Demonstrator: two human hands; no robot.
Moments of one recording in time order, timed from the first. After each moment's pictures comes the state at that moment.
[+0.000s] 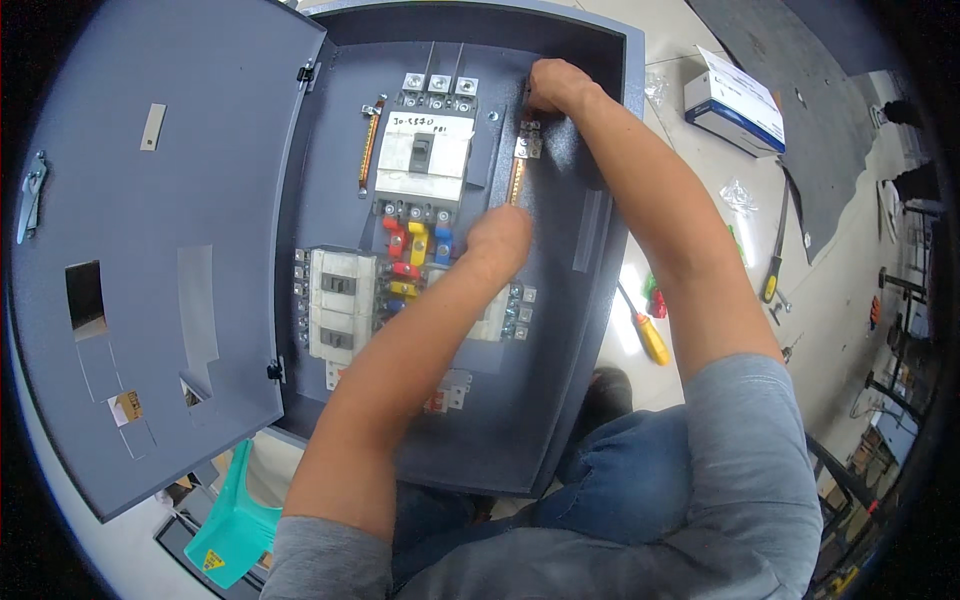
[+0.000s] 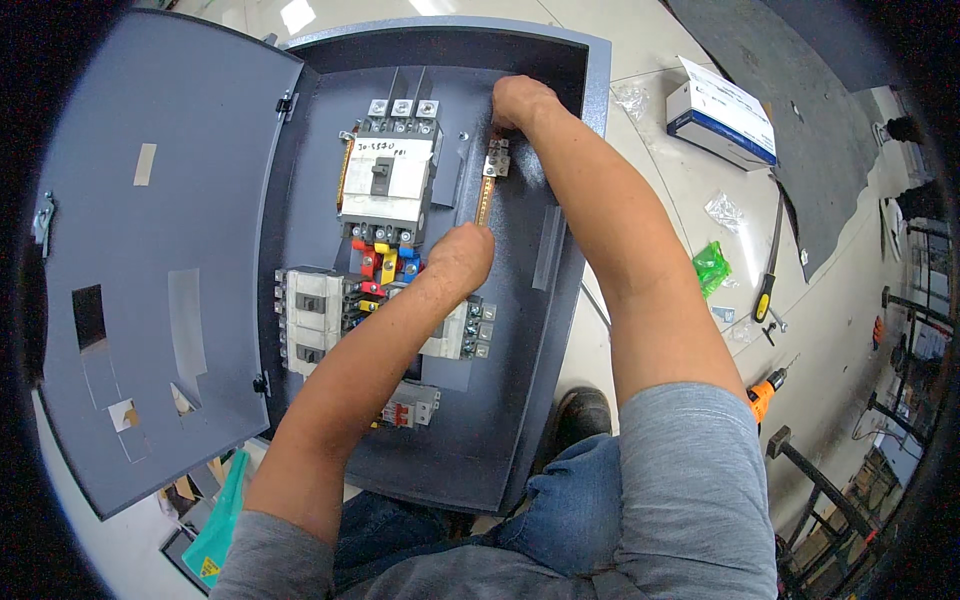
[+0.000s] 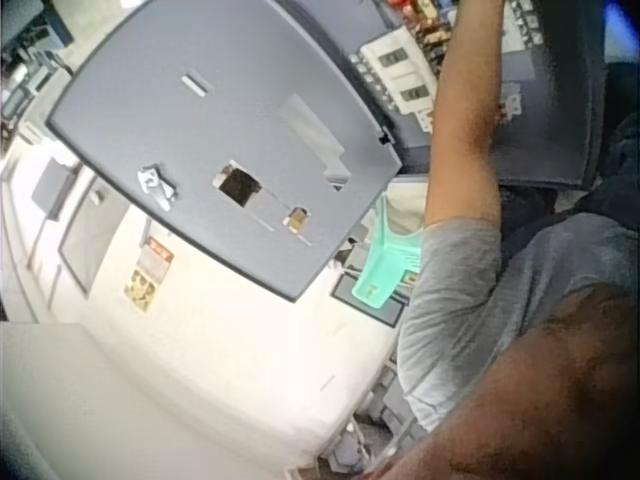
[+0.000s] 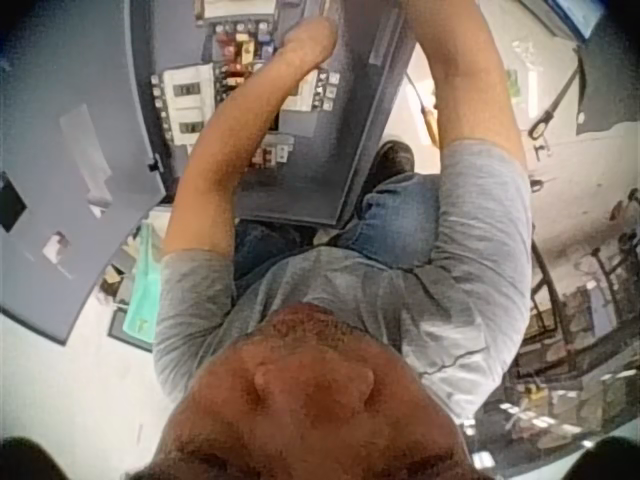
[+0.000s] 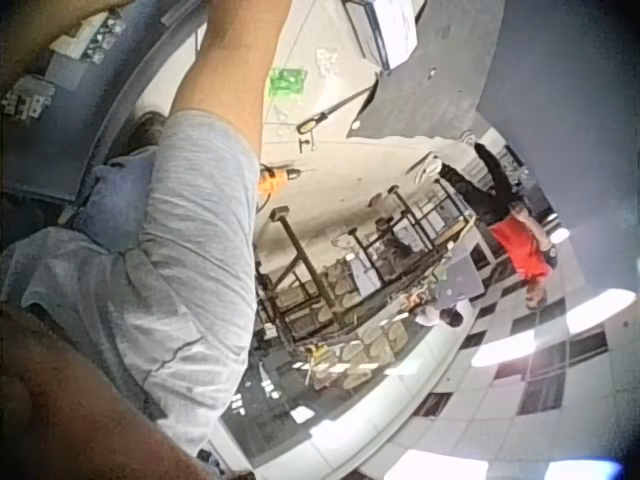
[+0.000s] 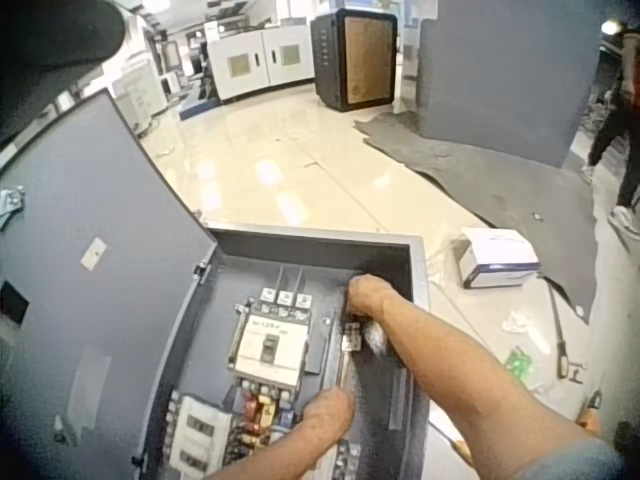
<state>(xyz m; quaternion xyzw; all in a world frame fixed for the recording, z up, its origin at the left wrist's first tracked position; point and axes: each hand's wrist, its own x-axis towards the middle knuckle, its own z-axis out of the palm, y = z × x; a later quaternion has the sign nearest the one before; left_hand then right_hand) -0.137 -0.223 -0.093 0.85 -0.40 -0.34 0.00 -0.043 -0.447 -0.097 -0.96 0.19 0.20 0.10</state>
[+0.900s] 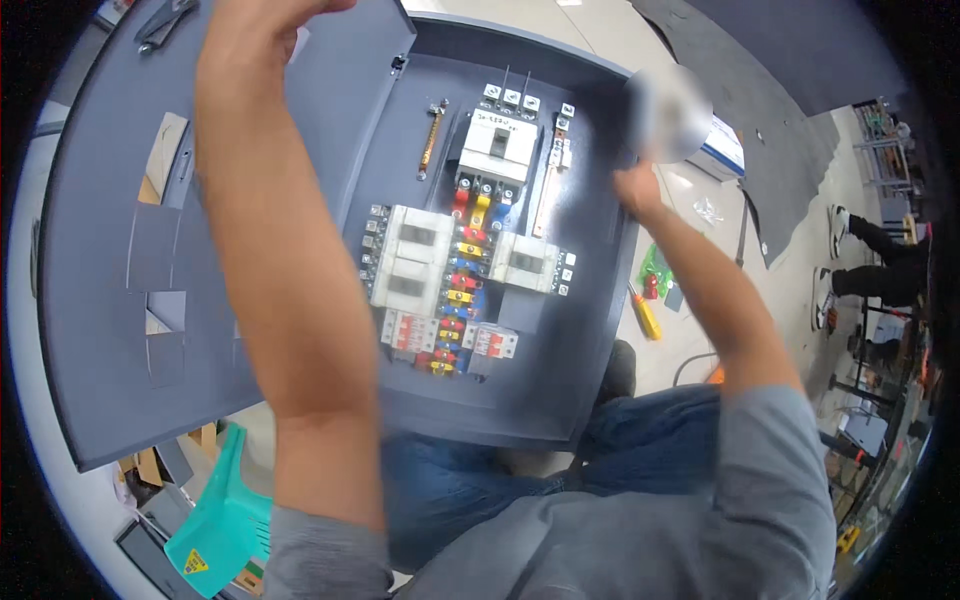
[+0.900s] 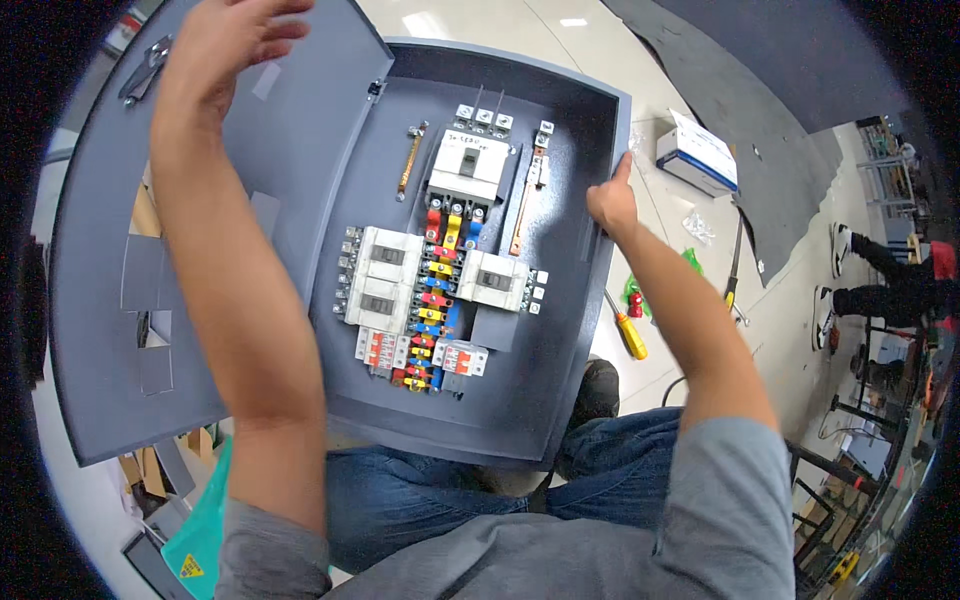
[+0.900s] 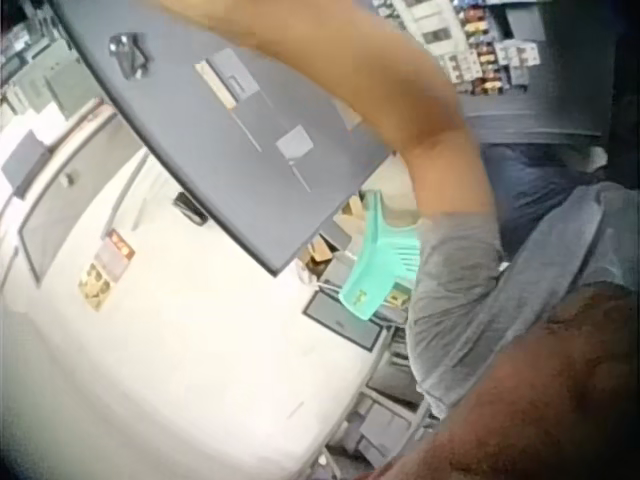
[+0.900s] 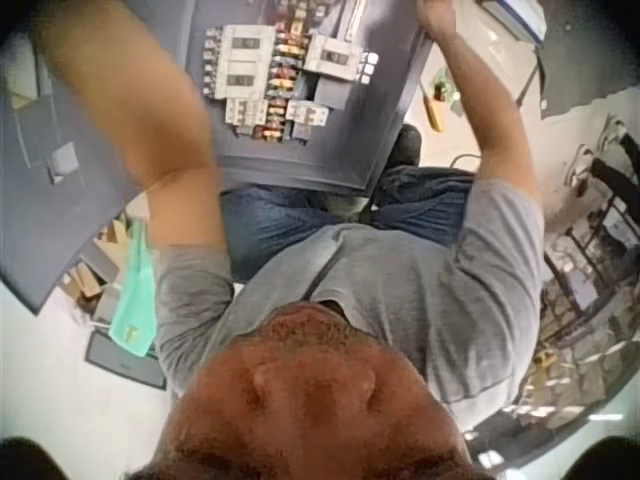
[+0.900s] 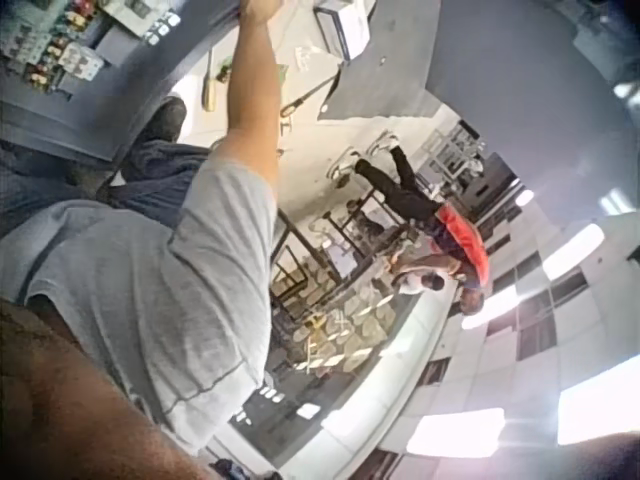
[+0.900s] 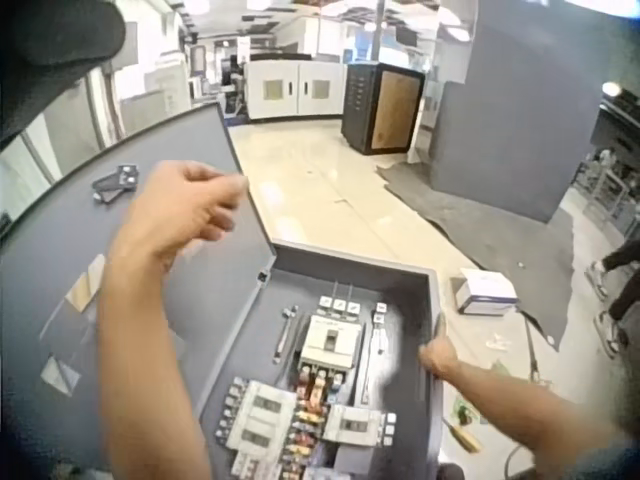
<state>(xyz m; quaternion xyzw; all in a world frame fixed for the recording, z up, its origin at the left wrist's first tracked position) 0.064 -0.042 0.245 0.81 -0.28 -0.05 0.51 -0.204 -0.364 -0.029 -0.84 0.48 -0.01 0.25</state>
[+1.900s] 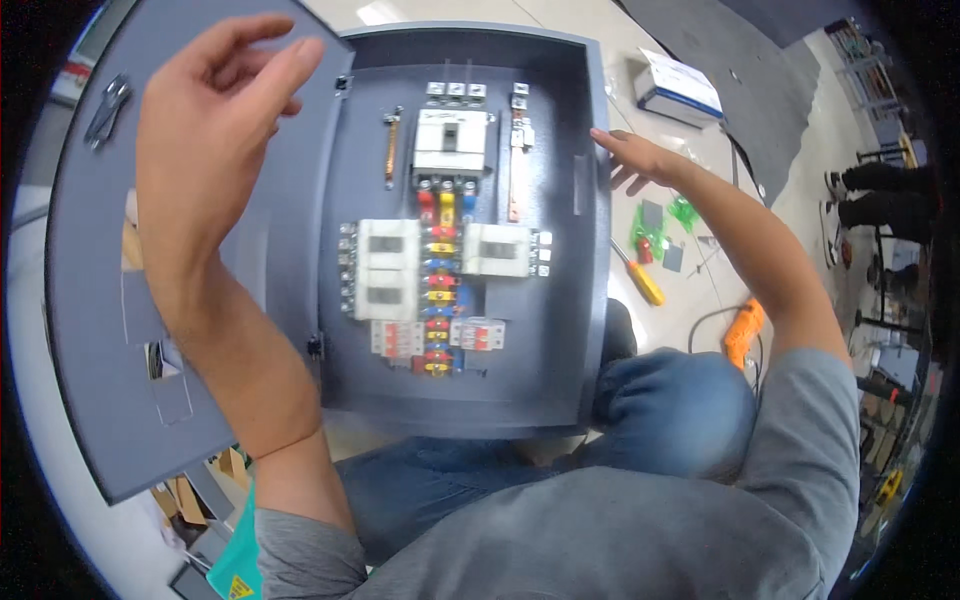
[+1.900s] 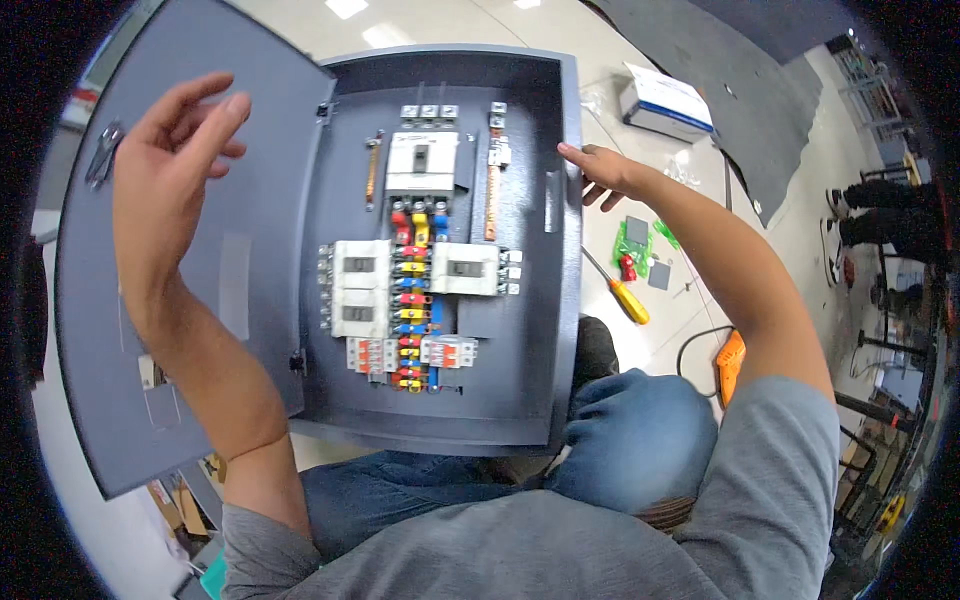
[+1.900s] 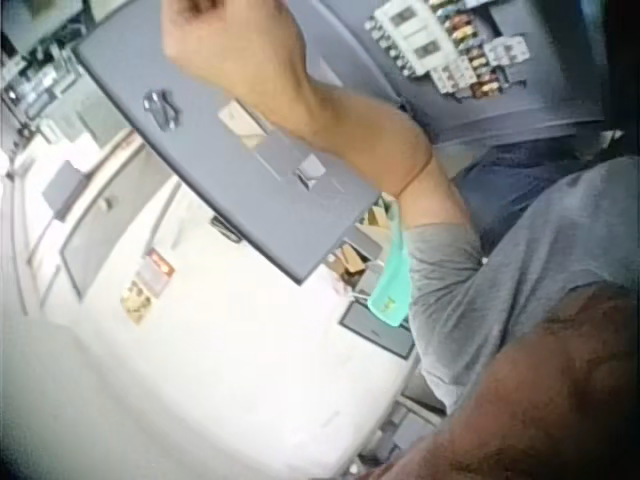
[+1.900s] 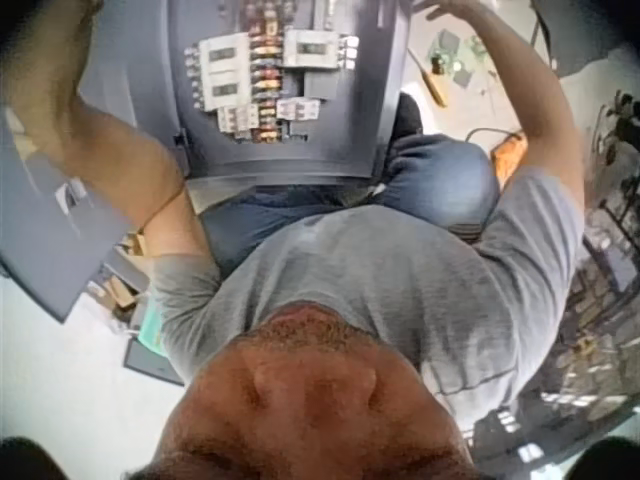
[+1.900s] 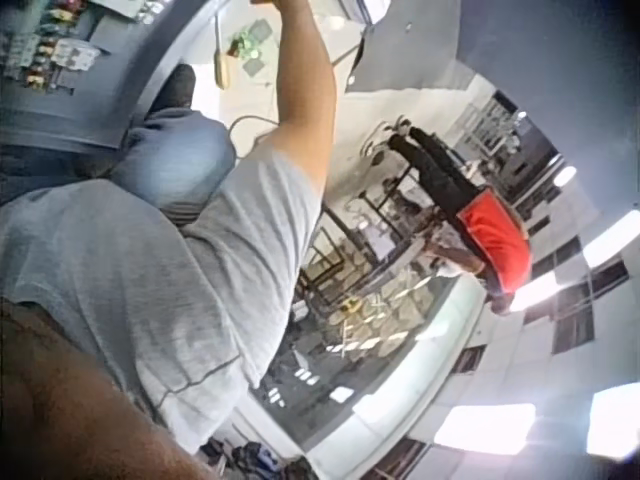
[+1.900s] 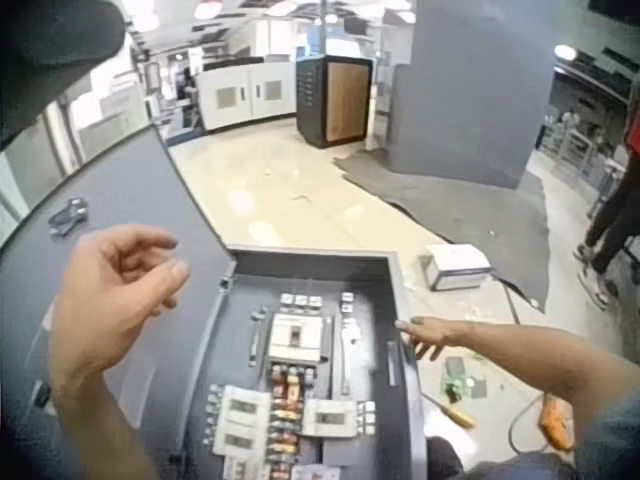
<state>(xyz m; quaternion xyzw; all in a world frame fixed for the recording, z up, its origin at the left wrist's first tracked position) -0.033 -0.024 0.250 0.82 -0.37 -0.02 0.44 -0.244 -0.385 0.044 -0.76 0.46 0.17 0.44</state>
